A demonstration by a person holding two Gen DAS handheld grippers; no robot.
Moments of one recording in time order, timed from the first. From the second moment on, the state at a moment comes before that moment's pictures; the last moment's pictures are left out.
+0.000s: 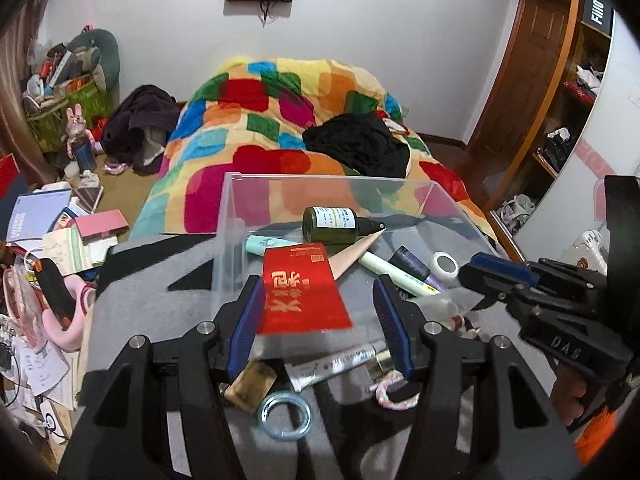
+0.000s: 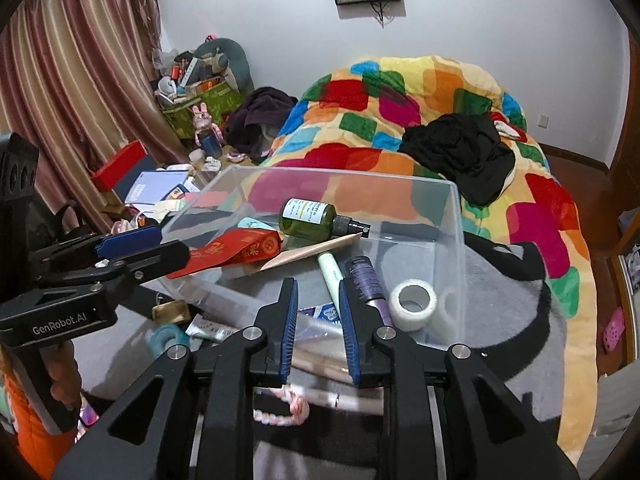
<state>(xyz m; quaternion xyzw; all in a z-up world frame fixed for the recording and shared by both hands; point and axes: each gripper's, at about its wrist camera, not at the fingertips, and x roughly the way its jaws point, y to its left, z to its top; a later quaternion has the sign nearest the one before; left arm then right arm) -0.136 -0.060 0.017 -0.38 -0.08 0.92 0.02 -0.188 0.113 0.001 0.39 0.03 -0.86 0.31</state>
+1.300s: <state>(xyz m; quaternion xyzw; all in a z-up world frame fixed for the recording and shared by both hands) -0.083 -0.050 -0.064 -0.45 -0.04 0.89 -0.02 -0.147 0.156 -0.065 0.43 0.14 -0.82 0.36</state>
